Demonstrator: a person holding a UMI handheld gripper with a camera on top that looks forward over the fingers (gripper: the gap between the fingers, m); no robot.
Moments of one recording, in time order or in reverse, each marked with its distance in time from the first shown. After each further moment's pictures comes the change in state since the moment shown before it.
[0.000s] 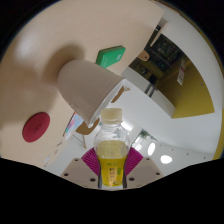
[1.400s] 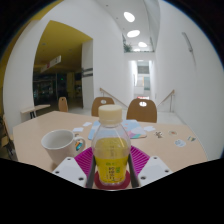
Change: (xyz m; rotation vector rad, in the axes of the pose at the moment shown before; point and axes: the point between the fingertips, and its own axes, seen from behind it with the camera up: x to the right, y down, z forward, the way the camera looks) arm -0.116 -0.028 -0.014 0.101 -0.439 2.174
